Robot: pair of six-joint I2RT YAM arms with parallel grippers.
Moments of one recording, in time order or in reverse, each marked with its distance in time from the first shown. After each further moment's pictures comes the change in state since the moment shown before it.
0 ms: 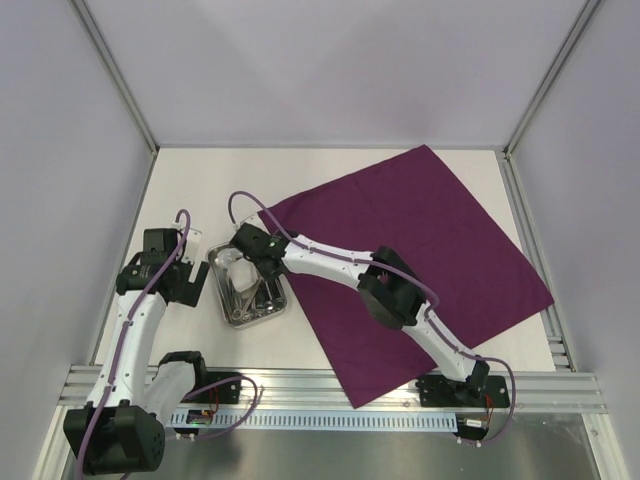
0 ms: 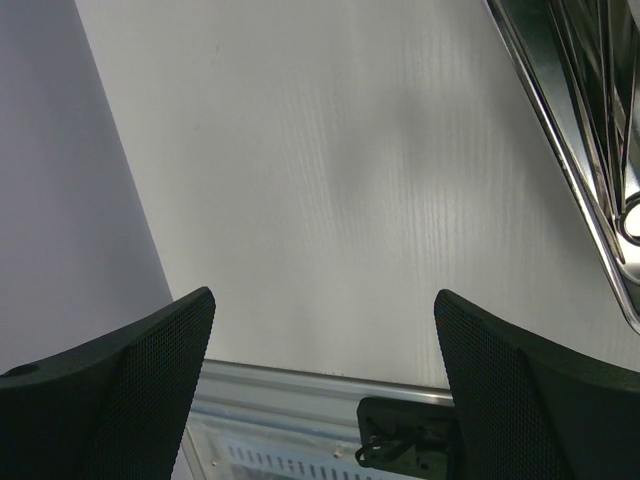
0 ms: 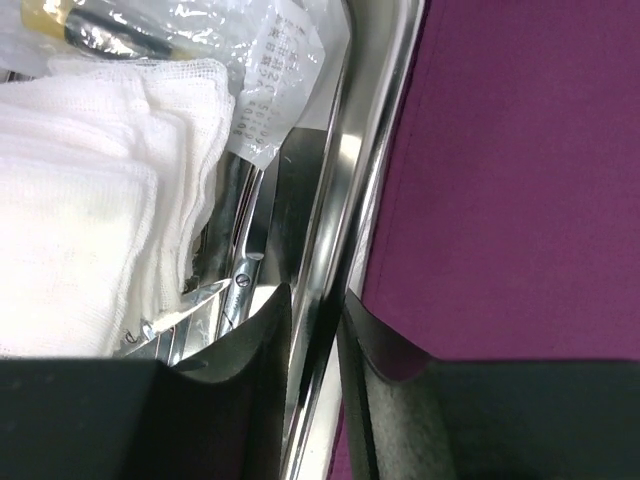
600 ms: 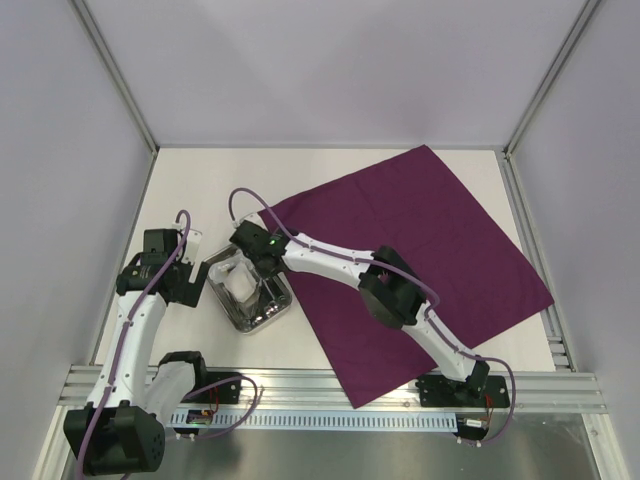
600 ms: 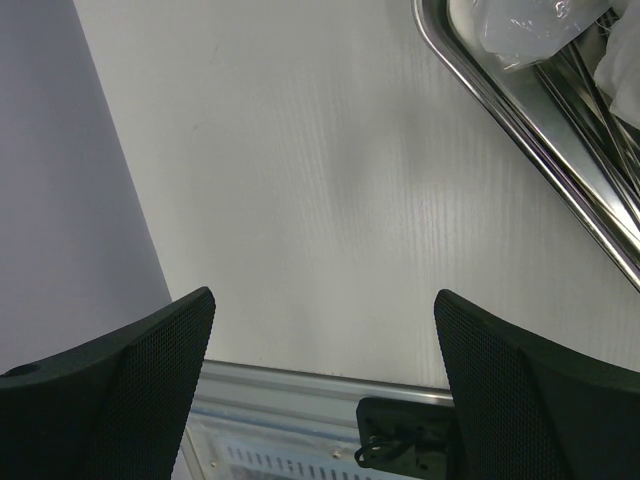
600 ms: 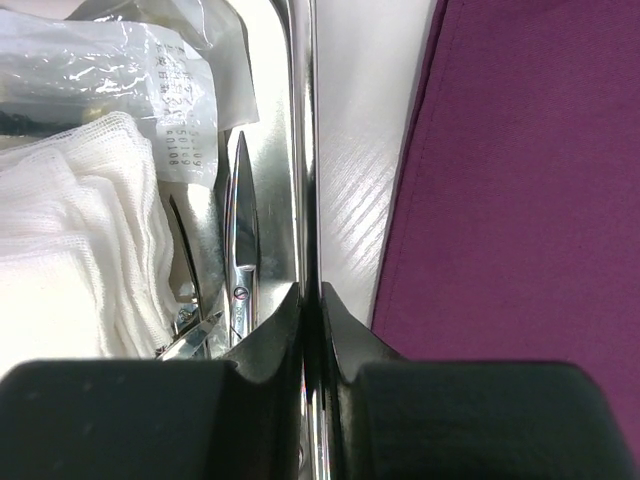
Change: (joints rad) left arm 0.000 -0.003 -0.007 0.001 0.002 0.000; right arm -0.007 0.006 0.025 0.006 -0.026 0.016
